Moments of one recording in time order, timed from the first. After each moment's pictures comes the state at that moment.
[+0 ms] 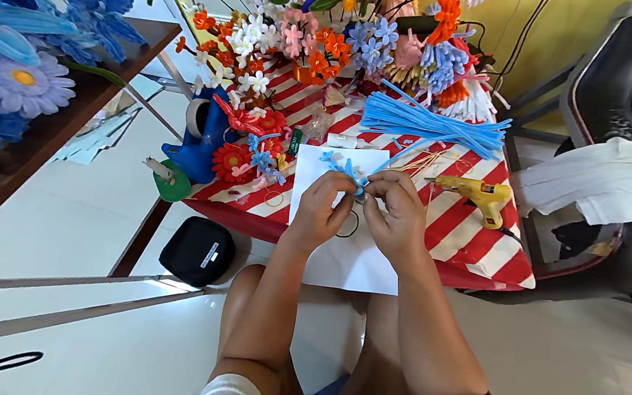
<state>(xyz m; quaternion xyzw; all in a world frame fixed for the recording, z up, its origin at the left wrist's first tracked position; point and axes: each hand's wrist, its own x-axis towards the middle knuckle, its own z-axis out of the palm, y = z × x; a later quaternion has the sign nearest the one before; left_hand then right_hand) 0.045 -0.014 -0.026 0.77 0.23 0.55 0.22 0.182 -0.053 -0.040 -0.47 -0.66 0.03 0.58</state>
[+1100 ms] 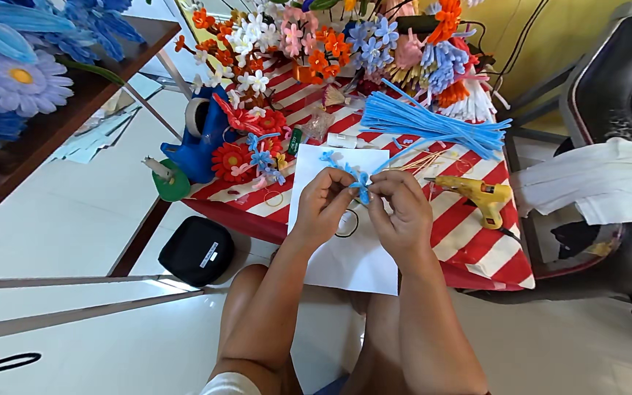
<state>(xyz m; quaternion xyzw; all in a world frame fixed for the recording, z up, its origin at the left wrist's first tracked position) 0.046 -0.004 -0.053 0.65 0.18 0.58 0.47 0.192 -0.052 -0.041 -0.44 -0.68 0.03 0.59</state>
